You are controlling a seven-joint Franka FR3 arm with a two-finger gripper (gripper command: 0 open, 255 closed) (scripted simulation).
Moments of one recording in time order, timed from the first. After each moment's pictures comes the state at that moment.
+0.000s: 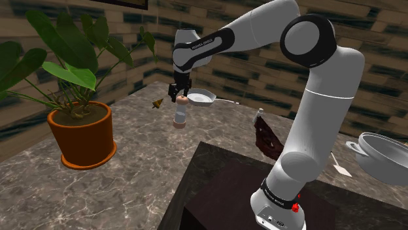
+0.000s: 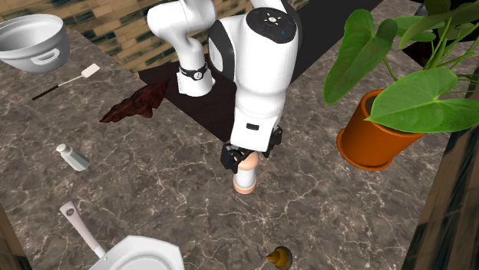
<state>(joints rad) -0.01 0.17 -0.01 -1.95 -0.09 2.17 -0.07</state>
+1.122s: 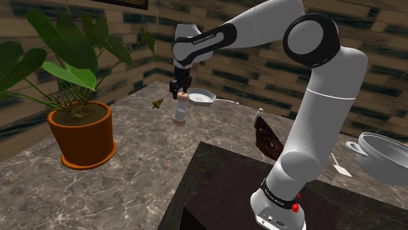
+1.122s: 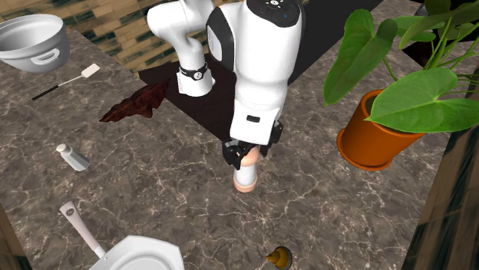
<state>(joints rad) -0.01 0.15 -0.01 -1.93 -0.09 2.12 -0.07</state>
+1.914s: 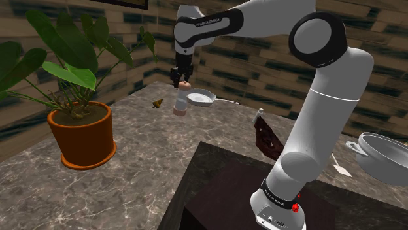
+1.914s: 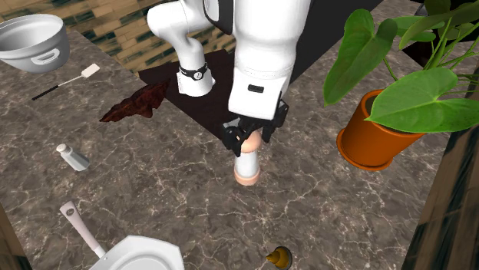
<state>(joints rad) -0.01 0.11 -0.01 -1.81 -0.08 1.97 -0.08</state>
